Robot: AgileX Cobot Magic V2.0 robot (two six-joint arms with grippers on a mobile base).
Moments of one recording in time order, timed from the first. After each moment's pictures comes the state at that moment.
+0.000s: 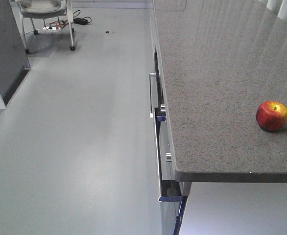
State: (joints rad) left arm 0.02 -0.01 0.03 0.18 0.12 -0.24; right arm -0.05 -0.01 0.03 -0.09 -0.05 0.14
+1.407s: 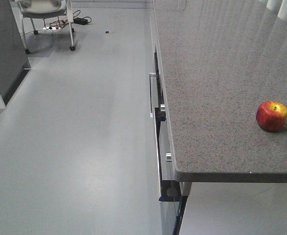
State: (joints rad) left arm 0.02 -0.01 0.03 0.18 0.12 -0.24; right arm -0.05 -0.01 0.03 -0.04 -0.19 0.19
